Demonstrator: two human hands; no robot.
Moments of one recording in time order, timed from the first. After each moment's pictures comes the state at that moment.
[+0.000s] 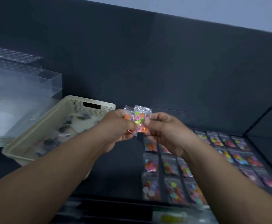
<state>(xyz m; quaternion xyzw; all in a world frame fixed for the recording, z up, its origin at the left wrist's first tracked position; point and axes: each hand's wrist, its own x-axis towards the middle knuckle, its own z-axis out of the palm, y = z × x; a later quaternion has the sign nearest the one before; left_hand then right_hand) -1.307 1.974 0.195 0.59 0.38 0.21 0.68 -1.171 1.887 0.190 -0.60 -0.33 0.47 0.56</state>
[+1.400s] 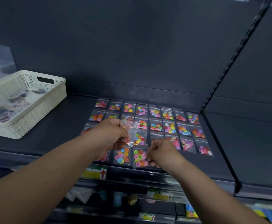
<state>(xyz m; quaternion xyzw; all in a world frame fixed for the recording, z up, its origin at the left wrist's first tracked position) -1.190 1.795 0.154 0.60 0.46 0.14 0.65 -1.046 1.691 0.106 -0.83 -0.32 0.36 0.28</state>
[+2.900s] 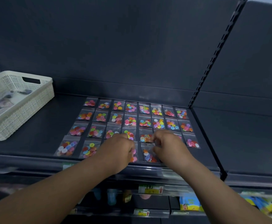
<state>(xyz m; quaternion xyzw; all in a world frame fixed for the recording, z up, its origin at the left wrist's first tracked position) -1.168 1.757 0.104 0.95 0.27 0.02 0.16 -1.017 1.650 0.118 -0.83 -0.50 0.14 0.20</state>
